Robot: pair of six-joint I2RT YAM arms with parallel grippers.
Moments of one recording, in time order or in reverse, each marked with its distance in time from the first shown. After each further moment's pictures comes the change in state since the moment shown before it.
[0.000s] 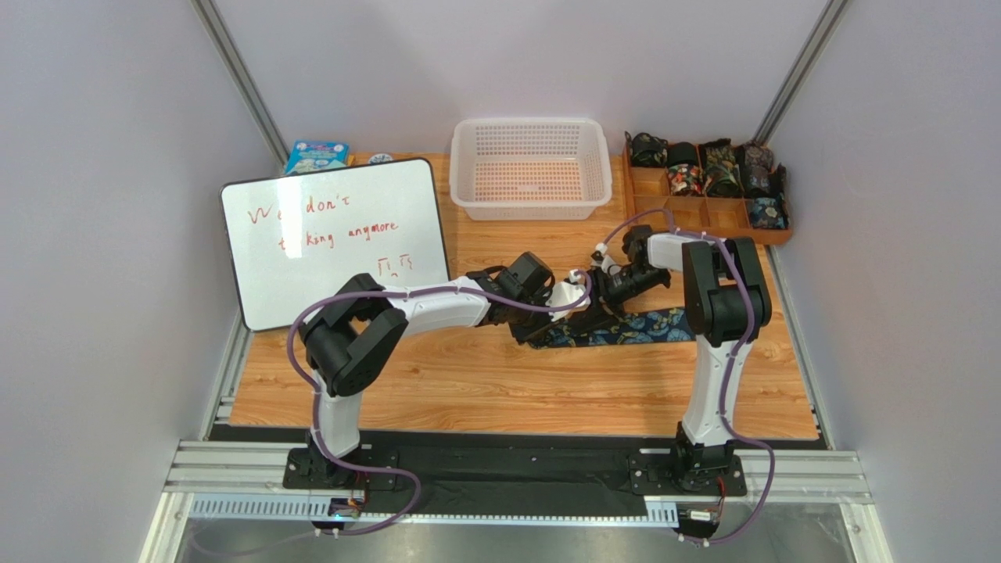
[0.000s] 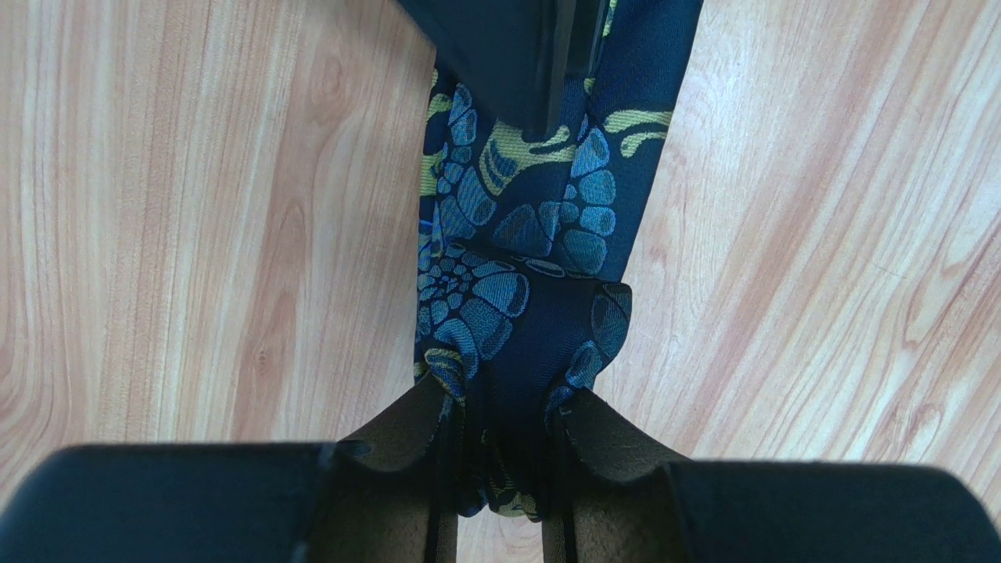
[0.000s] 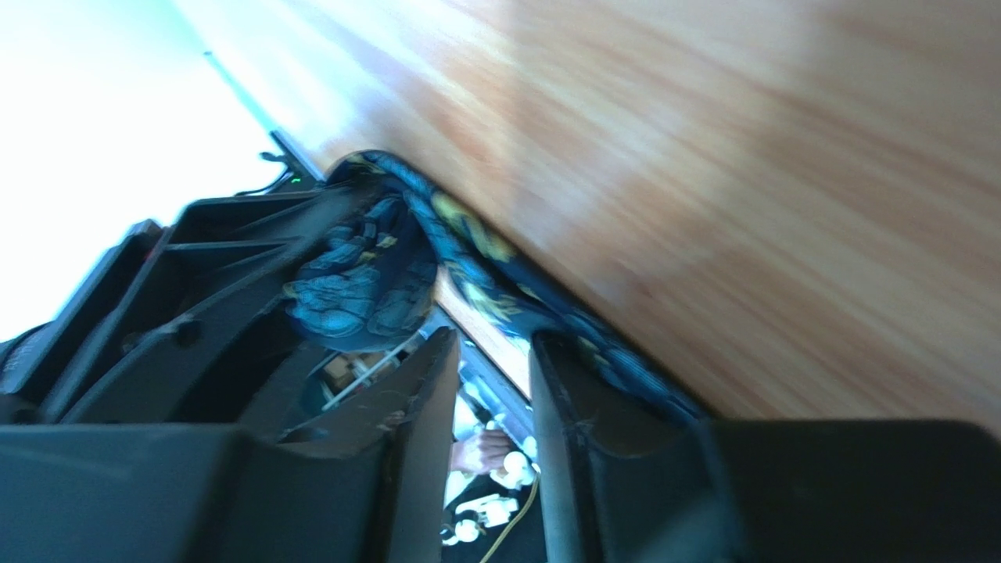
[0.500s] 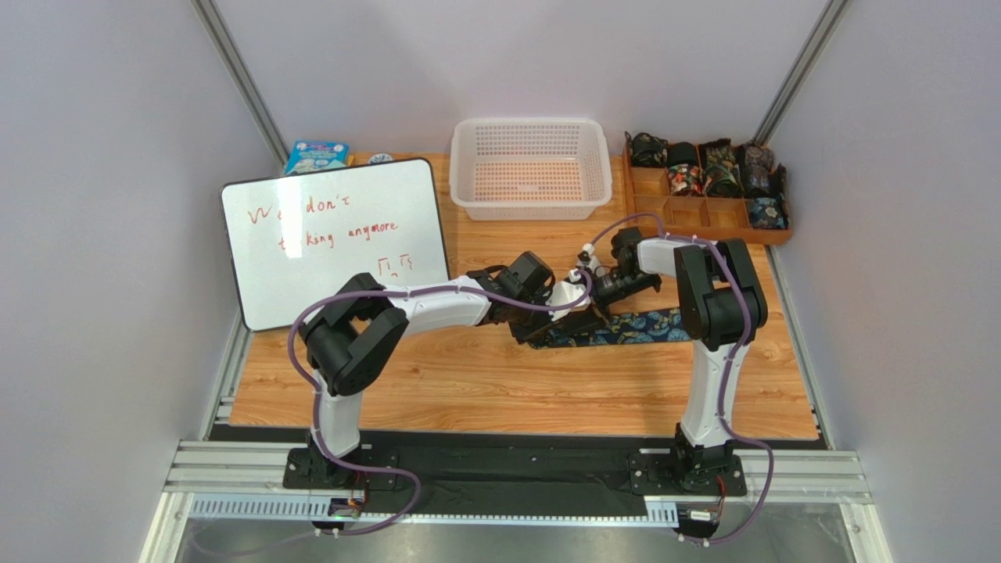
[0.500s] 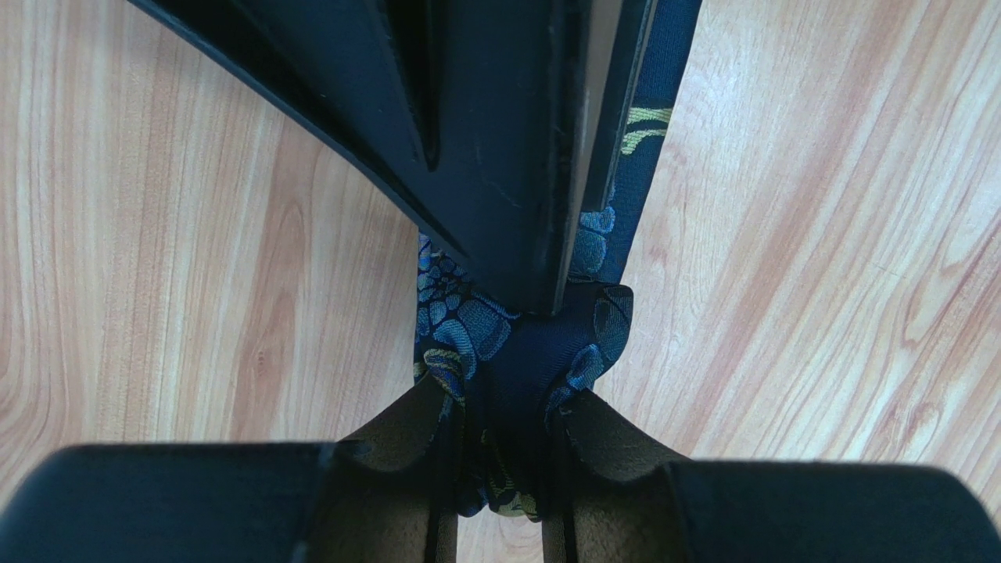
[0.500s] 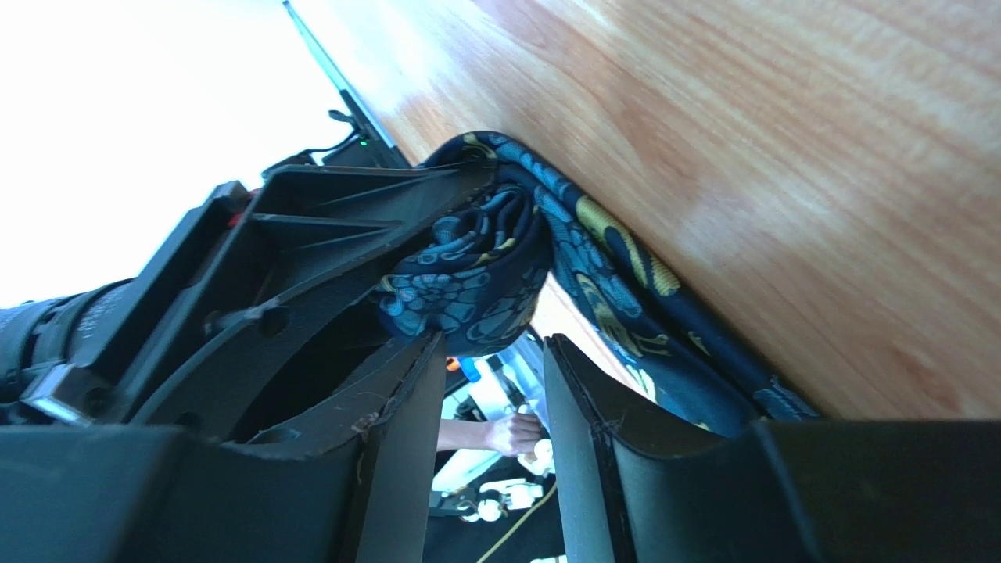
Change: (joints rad) left arm 0.000 0.005 0.006 -0.007 0.004 -0.001; right arm 0.062 -0.019 -0.041 0.085 -0.158 0.064
